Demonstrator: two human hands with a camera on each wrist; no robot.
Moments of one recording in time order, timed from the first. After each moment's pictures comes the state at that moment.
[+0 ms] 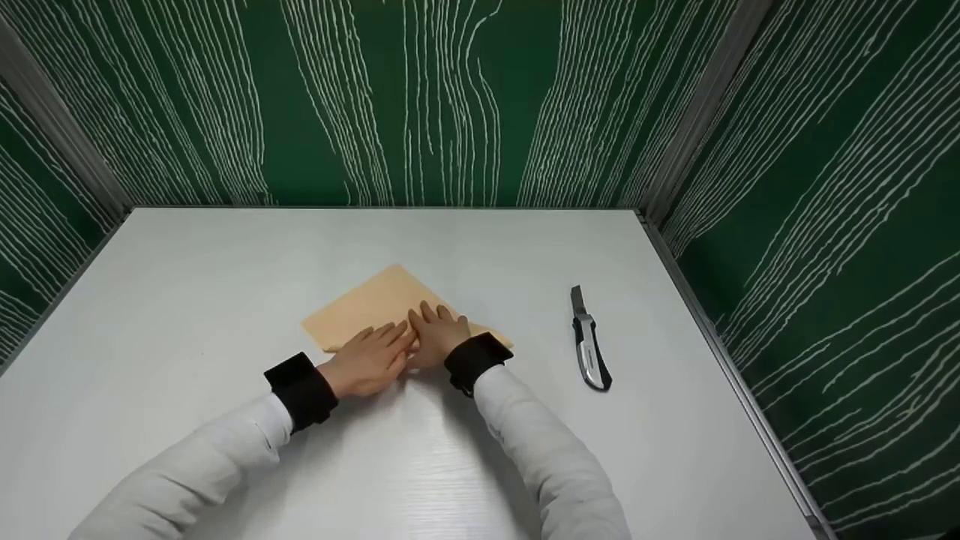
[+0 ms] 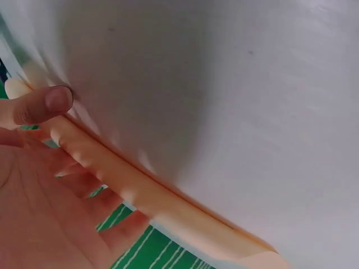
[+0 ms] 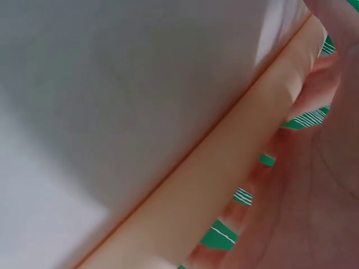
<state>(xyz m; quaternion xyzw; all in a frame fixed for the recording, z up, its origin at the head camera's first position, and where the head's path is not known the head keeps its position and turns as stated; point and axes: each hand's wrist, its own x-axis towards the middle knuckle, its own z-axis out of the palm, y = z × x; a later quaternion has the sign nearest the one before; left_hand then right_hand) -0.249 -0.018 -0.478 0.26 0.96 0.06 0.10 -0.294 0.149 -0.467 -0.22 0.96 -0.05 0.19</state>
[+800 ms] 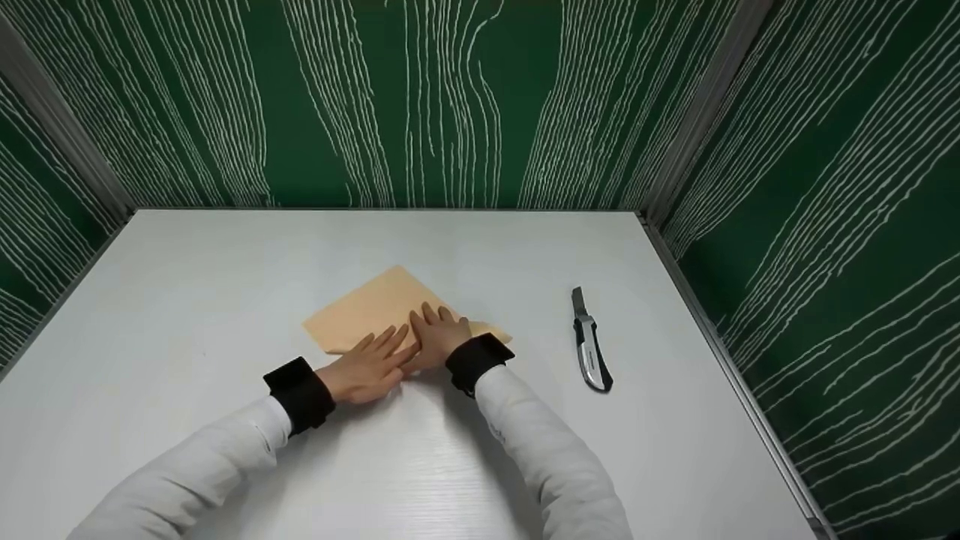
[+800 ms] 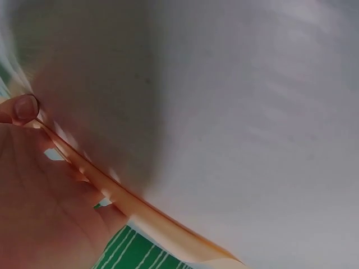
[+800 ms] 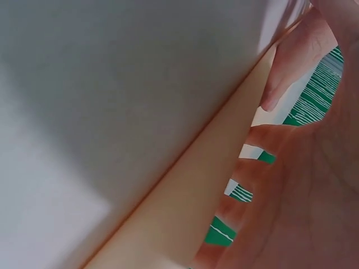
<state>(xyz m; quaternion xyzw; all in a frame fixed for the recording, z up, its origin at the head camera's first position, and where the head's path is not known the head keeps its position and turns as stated) -0.240 -0.030 -0.478 0.28 0.94 0.12 0.16 -0.296 0.149 -0.469 -0.21 0.95 -0.05 0.20</state>
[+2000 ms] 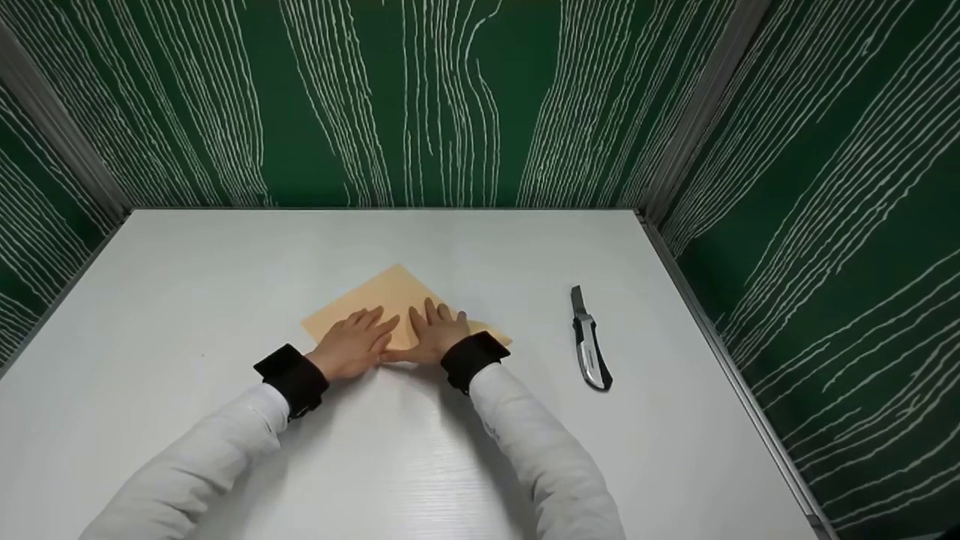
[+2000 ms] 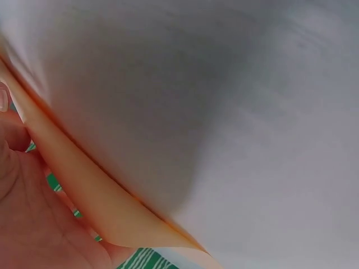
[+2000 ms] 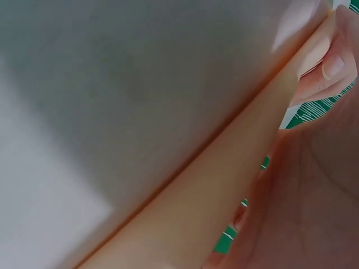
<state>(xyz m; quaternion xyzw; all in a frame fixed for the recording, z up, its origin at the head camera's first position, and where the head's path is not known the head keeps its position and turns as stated) -0.270 -0.043 -0.483 0.19 0.97 0.09 0.08 -0.297 0.143 -0.471 -0.20 0.96 -0.05 0.19</state>
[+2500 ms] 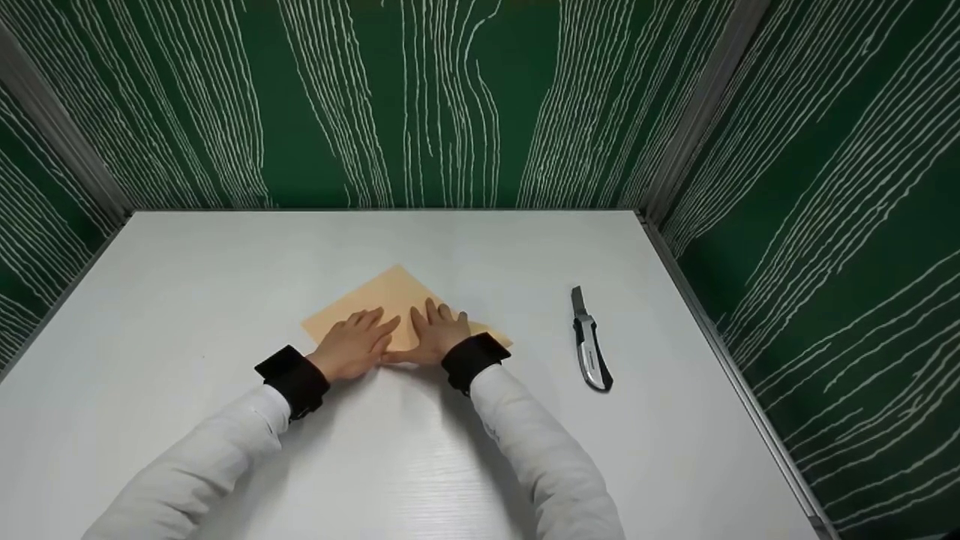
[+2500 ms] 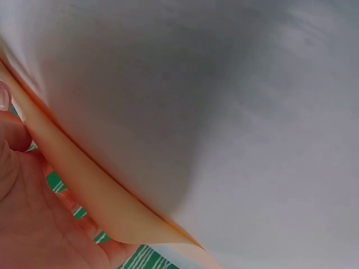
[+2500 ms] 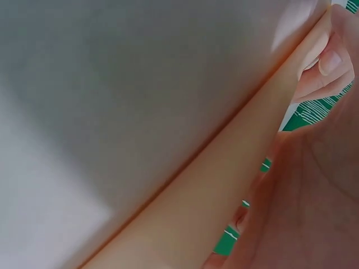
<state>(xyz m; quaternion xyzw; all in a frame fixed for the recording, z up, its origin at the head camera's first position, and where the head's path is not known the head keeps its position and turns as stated) -0.271 -0.042 -0.484 0.18 0.98 0.10 0.08 -0.300 0.144 -0.473 -0.20 0.96 -0.05 0.19</state>
